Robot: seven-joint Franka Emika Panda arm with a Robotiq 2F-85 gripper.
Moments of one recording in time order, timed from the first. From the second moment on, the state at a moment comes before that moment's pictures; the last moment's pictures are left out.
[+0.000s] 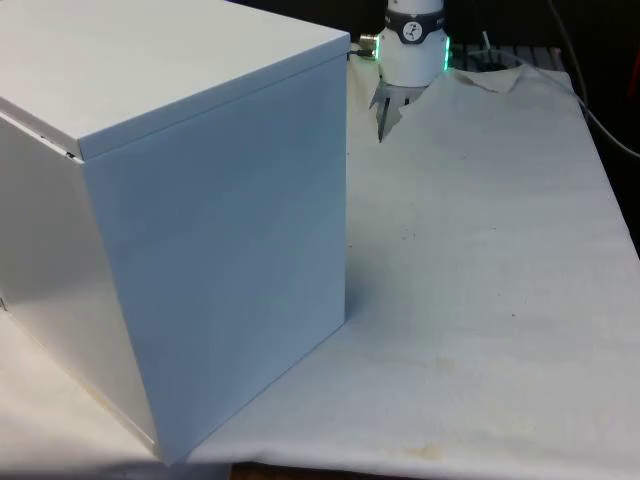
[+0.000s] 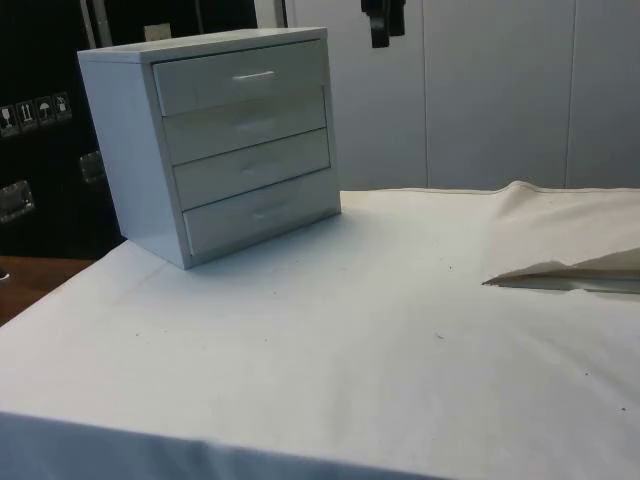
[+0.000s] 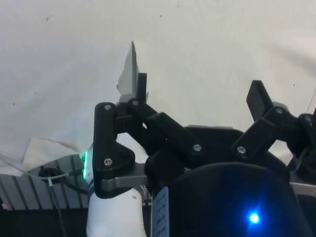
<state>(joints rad) 0.24 -0.44 -0.38 -2.37 -0.25 1.95 0.01</state>
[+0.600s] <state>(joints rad) 0.24 -0.43 -0.41 -2.44 -0.25 2.08 -0.02</state>
